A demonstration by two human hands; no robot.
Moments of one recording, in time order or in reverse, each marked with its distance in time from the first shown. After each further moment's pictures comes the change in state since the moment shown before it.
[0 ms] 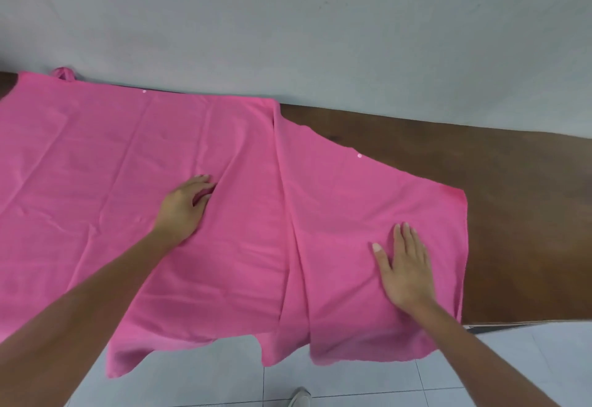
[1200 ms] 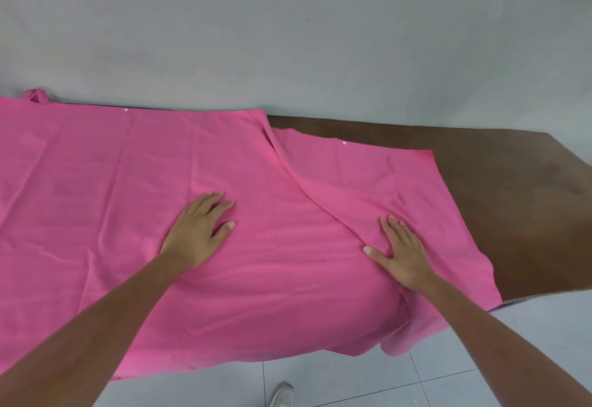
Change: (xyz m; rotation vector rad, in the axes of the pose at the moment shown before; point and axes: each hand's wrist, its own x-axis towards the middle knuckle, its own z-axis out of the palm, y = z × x) left_hand -0.006 0.006 0.005 0.247 -0.265 0.196; right_hand 0.019 0.005 -0.015 0.006 -0.109 -0.025
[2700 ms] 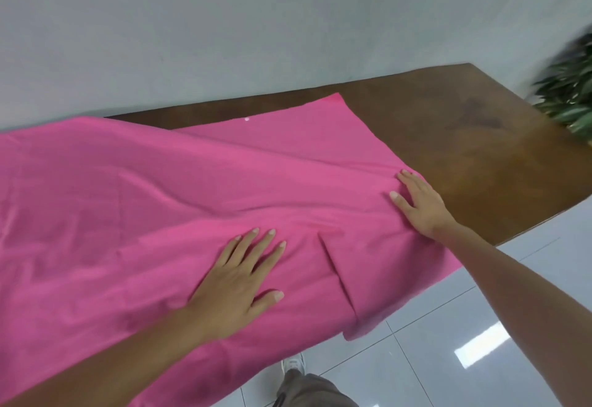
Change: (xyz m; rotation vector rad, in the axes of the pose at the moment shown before) left_hand 0.056 0.275 0.094 0.254 -0.299 0.555; right_hand 0.070 0.271 -0.063 0.118 0.223 0.103
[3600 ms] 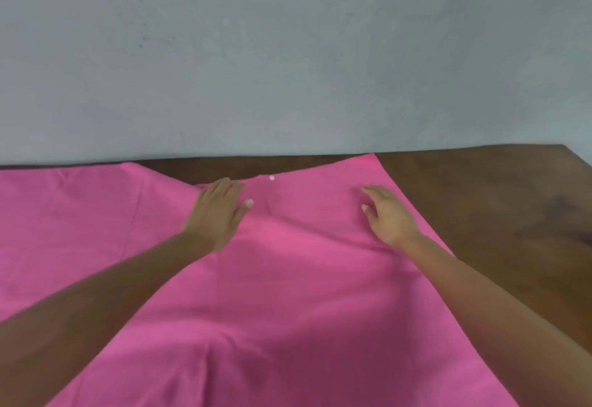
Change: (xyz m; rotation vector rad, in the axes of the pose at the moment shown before) left_hand 0.181 -0.158 -0.075 -0.120 0.321 -0.560; right_hand 0.229 -0.087 0.014 0.053 -0.055 -0.378
